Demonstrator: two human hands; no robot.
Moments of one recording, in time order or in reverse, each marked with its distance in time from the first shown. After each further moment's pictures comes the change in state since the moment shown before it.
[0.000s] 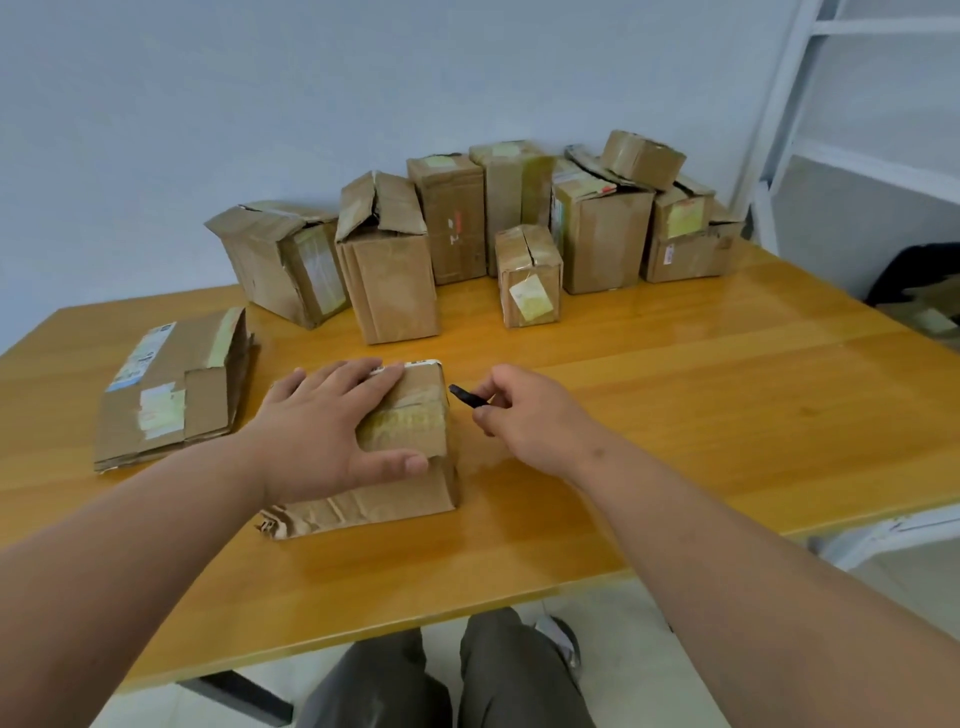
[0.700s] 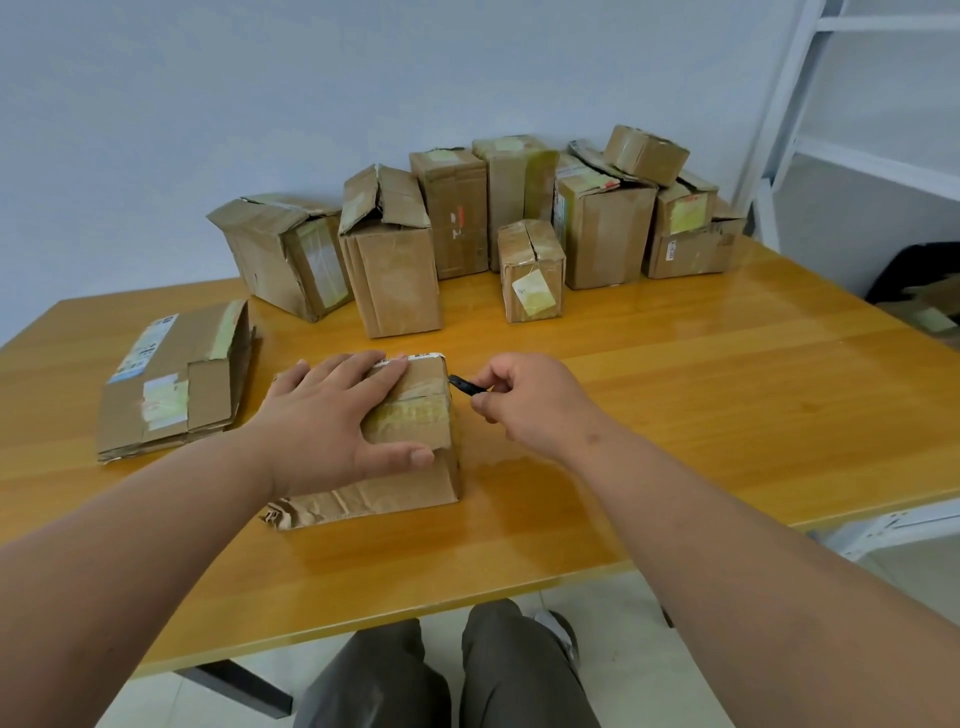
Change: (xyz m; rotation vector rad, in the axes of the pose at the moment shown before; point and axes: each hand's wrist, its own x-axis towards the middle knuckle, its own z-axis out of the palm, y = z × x) left_hand 0.001 -0.004 0.006 0.010 0.026 0.010; right_hand 0.003 -0.007 -0.001 -0.013 0.067 -0.042
